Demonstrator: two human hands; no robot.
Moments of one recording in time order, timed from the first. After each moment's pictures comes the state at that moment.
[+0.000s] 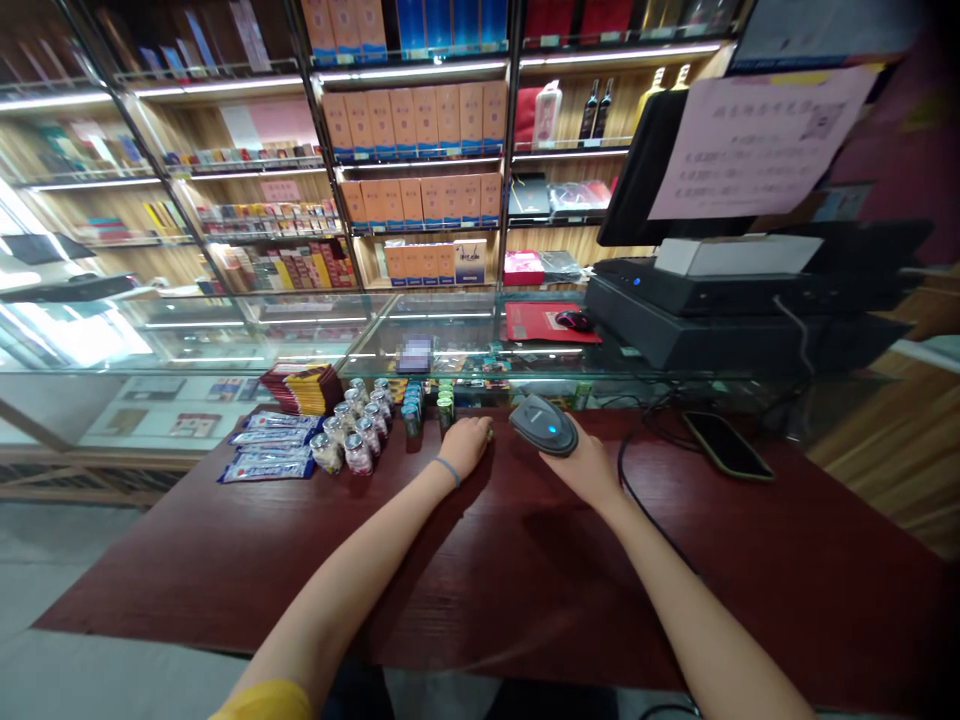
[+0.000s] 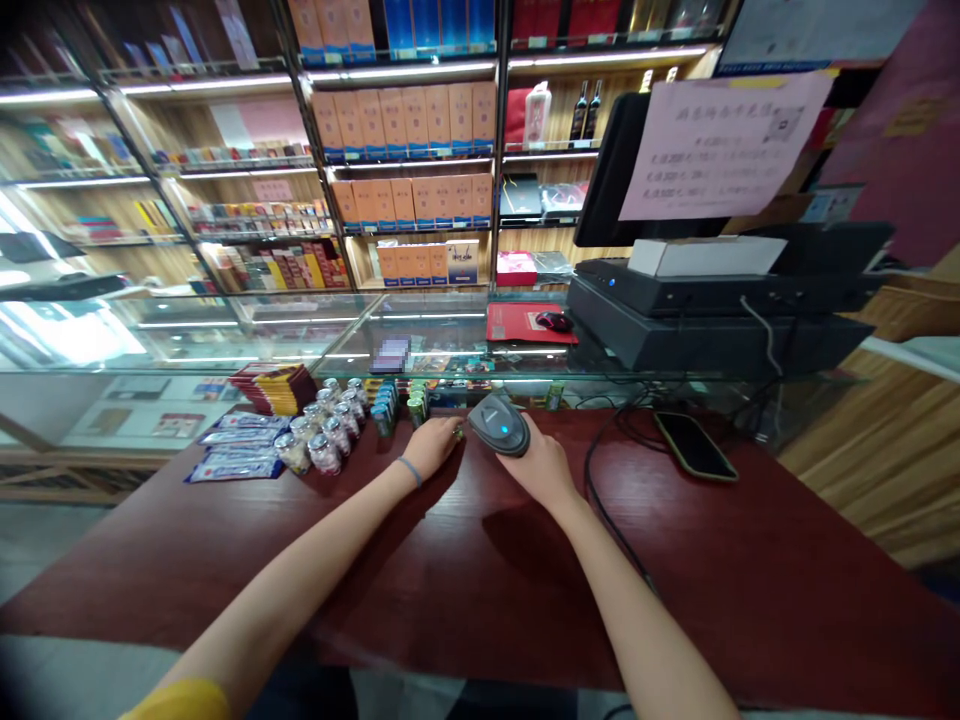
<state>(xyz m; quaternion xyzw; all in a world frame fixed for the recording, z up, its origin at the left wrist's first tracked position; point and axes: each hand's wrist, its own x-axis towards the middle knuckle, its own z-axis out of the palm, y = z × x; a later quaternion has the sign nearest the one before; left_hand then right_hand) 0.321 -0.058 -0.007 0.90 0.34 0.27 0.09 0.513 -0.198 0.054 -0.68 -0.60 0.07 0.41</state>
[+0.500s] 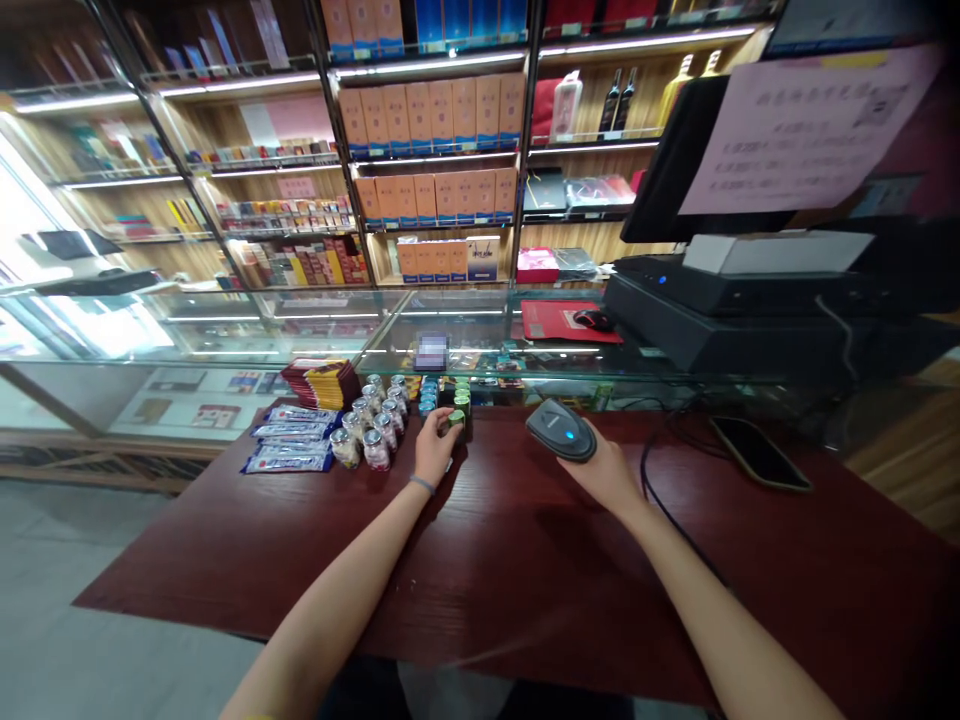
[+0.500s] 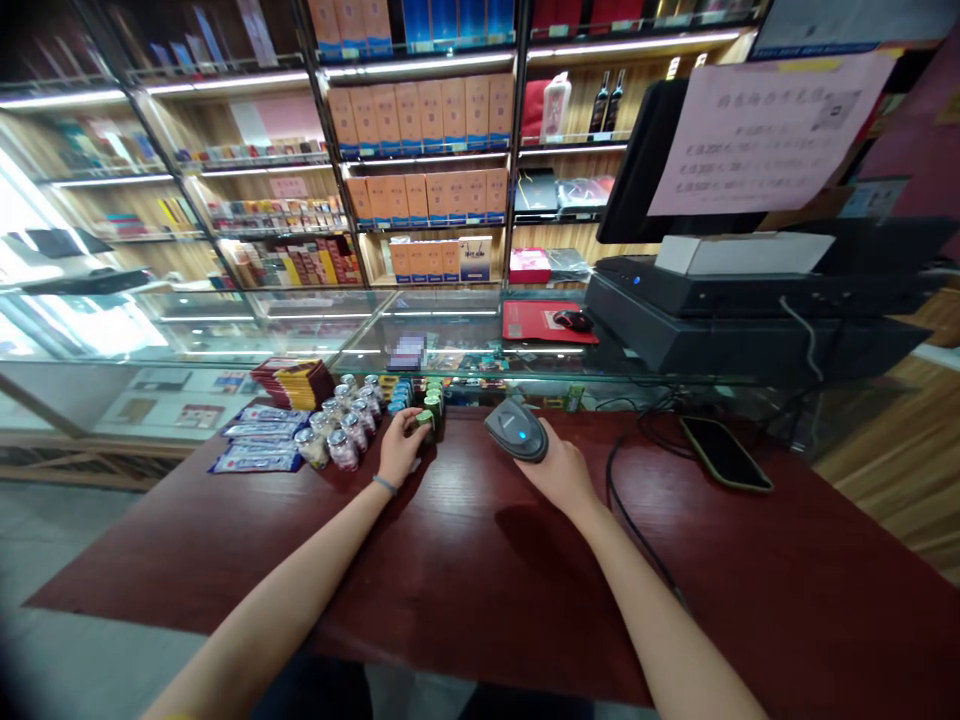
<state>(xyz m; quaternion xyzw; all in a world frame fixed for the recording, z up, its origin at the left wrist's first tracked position) 0.256 -0.049 -0.026 0.63 0.40 0.55 0.37 0.512 -0.195 0.040 -0.67 -0.61 0.07 0.41</state>
